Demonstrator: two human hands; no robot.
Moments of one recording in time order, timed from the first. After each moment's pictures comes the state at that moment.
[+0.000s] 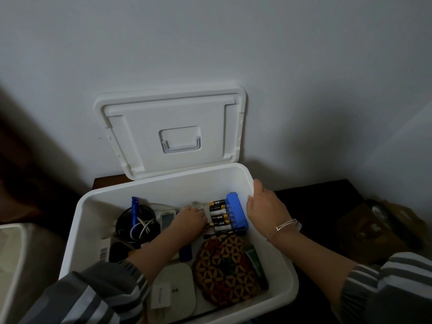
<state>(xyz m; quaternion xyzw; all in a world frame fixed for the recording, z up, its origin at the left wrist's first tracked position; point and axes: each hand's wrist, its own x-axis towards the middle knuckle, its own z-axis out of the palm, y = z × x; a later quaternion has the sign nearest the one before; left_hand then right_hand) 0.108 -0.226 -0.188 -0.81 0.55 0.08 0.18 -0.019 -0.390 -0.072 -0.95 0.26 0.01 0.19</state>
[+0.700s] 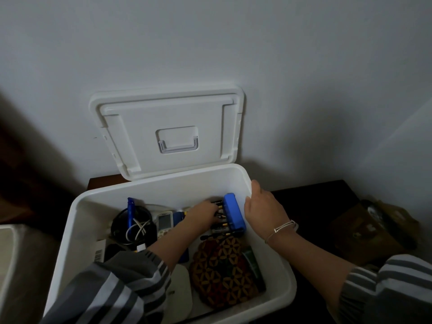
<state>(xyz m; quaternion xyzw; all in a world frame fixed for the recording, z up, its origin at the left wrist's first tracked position) 0.105 -0.275 -0.174 -0.87 0.41 0.25 -0.09 -0.018 -0.391 -0.073 -0.95 0.26 0.01 0.19</state>
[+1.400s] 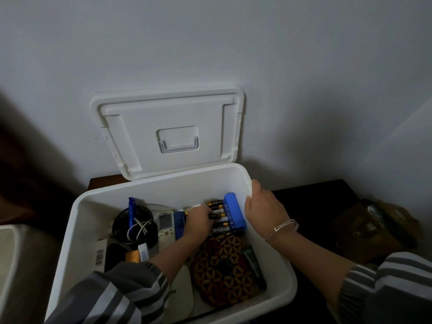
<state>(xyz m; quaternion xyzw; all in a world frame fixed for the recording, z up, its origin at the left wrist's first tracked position) 0.085 -0.260 -0.195 -0.92 0.25 0.17 -0.25 -0.019 -0.390 -0.073 -0.95 0.26 0.01 0.18</state>
